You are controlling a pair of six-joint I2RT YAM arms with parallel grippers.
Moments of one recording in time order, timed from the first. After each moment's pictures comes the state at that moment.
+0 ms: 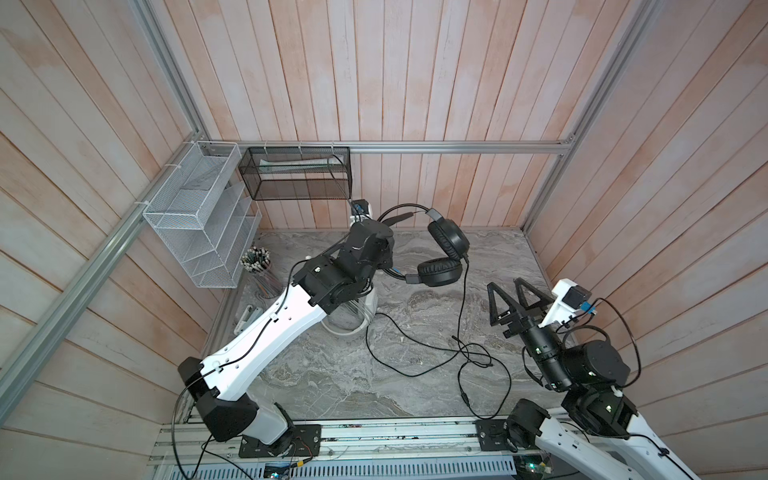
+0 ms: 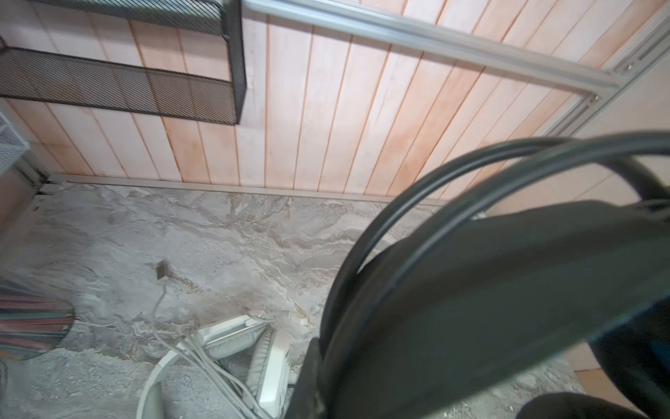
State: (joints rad) left arm -0.82 1.46 1.75 -0.77 -0.55 -0.53; right arm 0.80 0.40 0.73 -0.08 0.35 0.35
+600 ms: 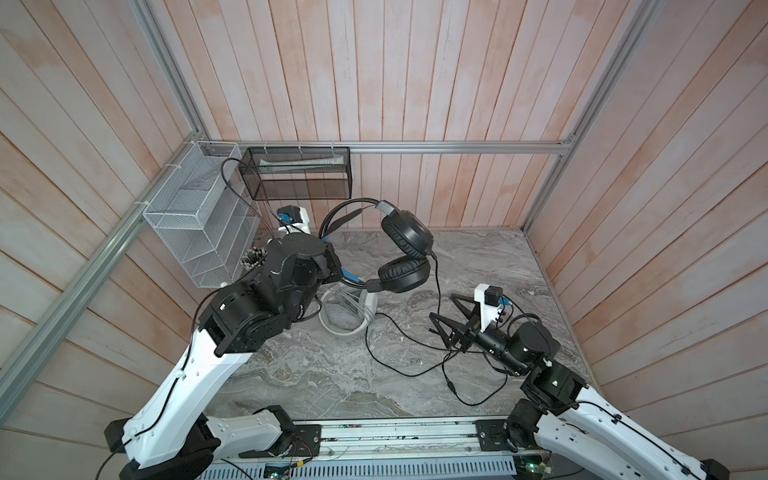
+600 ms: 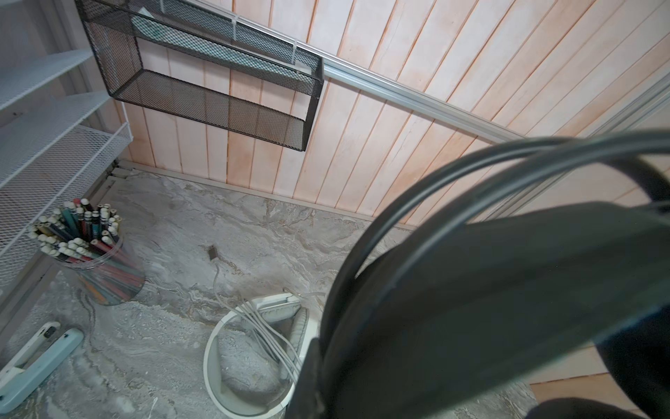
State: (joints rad) left arm -0.80 1.18 1.77 -1.02 -0.58 -0.62; right arm 0.80 0.62 0.53 0.08 -0.07 0.31
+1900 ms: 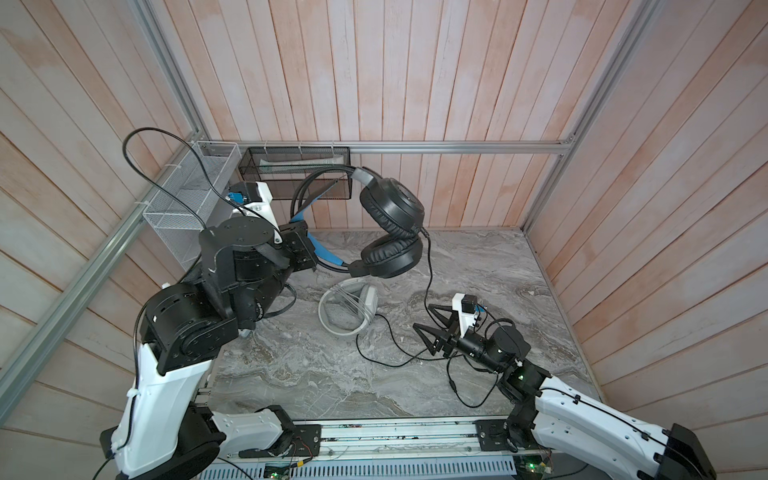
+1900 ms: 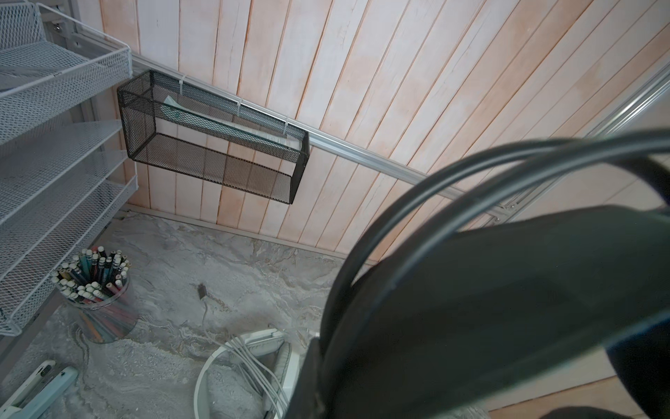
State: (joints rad) left arm -0.79 1.24 2.09 -1.14 -0.58 -0.57; right arm 0.80 0.79 0.35 0.46 -0.16 0.34
